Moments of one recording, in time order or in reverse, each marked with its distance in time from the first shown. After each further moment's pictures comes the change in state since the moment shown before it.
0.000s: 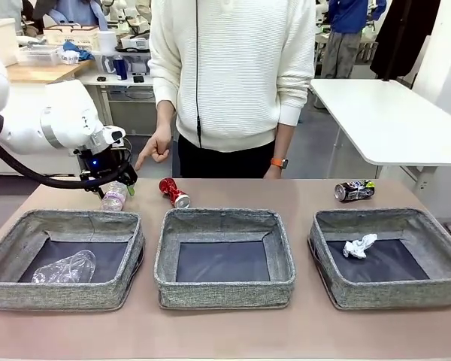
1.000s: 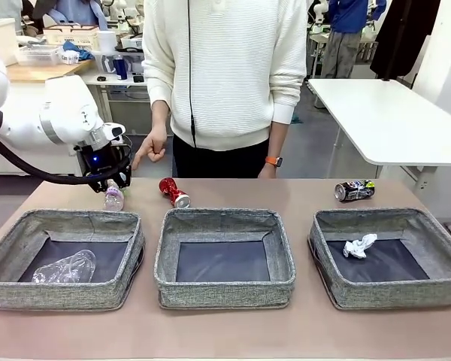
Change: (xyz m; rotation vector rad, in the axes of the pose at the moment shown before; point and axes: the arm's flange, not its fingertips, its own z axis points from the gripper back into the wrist) left arm 0.003 -0.003 0.008 -0.001 0.010 0.039; right arm 0.000 0.000 0.000 0.000 0.000 0.000
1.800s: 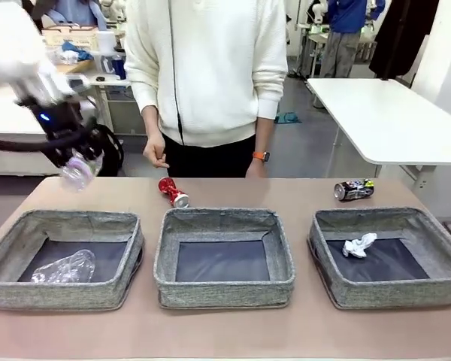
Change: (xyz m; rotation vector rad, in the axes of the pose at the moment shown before) left arm -0.127 -0.007 0.169 -0.098 0.097 -0.118; right arm 0.000 0.000 0.000 0.000 -0.001 0.001
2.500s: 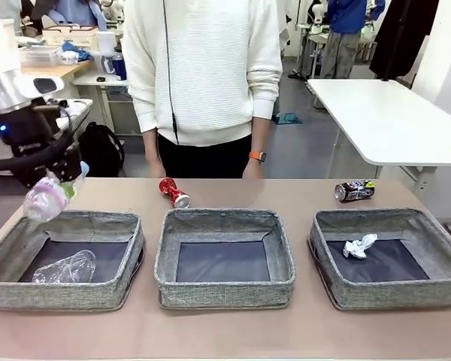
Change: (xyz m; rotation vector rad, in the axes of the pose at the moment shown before) left arm -0.111 -0.024 0.014 0.026 0.004 -0.066; right arm 0.000 0.000 0.000 0.000 0.000 0.000
